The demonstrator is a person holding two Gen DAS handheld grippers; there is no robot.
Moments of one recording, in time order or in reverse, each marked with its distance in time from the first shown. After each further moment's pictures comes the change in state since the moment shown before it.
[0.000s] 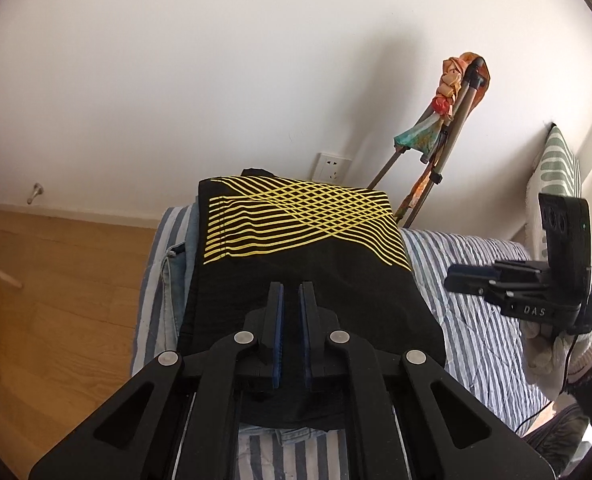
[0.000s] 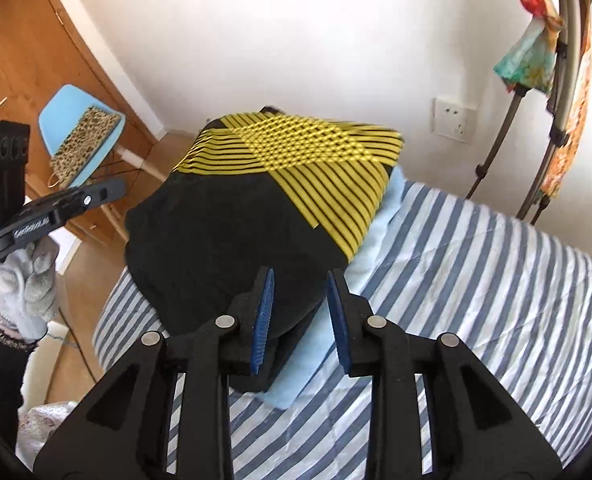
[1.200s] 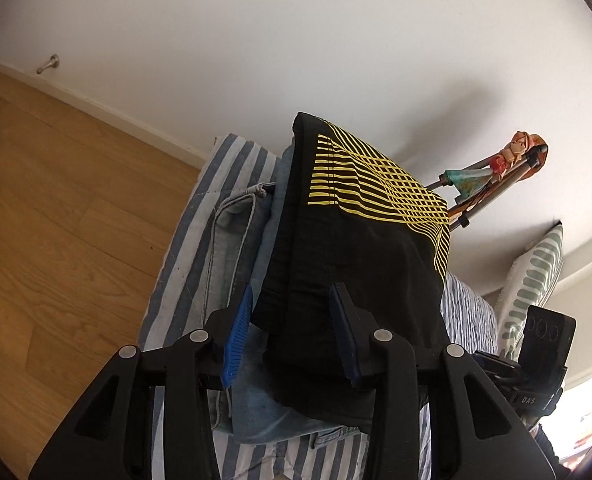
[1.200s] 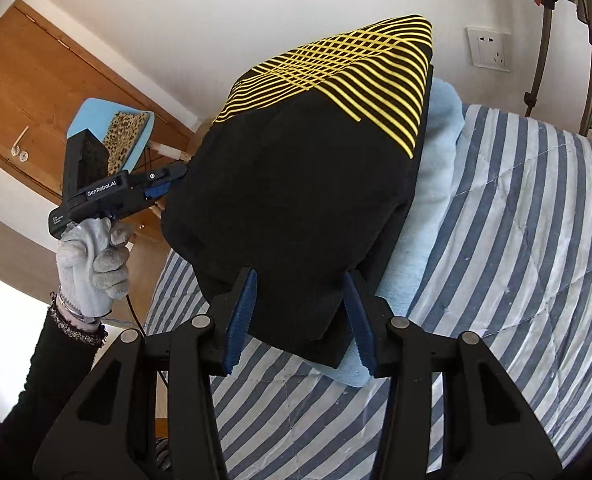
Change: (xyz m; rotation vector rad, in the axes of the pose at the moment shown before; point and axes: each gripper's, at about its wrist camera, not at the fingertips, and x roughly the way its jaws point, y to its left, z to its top) left arm 0.032 0.108 -0.034 -0.410 0.086 -0.144; right arm 0.036 0.022 -0.045 0.138 0.127 0.232
